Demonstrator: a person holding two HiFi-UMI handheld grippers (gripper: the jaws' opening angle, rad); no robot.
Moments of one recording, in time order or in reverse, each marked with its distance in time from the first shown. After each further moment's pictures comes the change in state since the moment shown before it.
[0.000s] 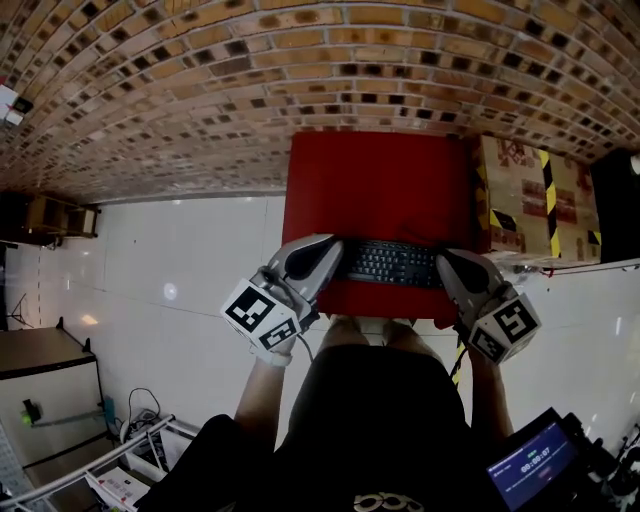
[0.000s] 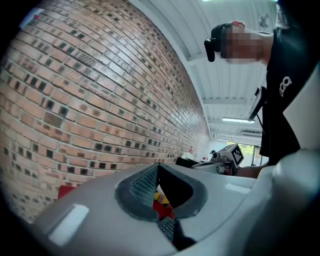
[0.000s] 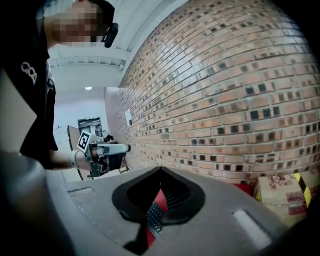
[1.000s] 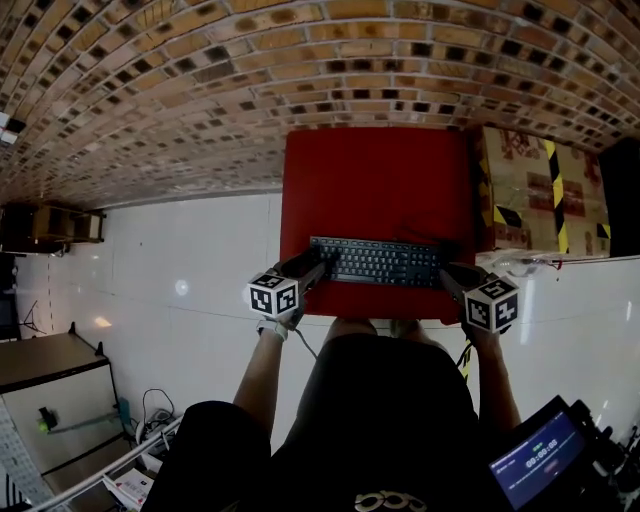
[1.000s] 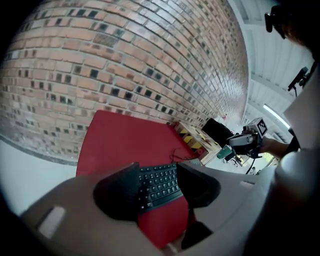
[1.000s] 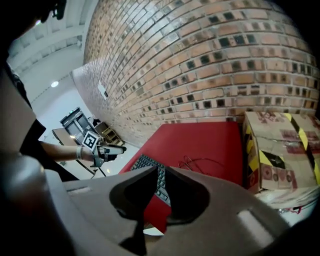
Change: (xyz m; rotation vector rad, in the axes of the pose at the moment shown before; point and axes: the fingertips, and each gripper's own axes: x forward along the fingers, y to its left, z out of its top) left arm -0.033 0.137 -0.256 -0.310 0.503 0.271; right arm 0.006 -0.078 -0.175 0.268 0.468 -0.074
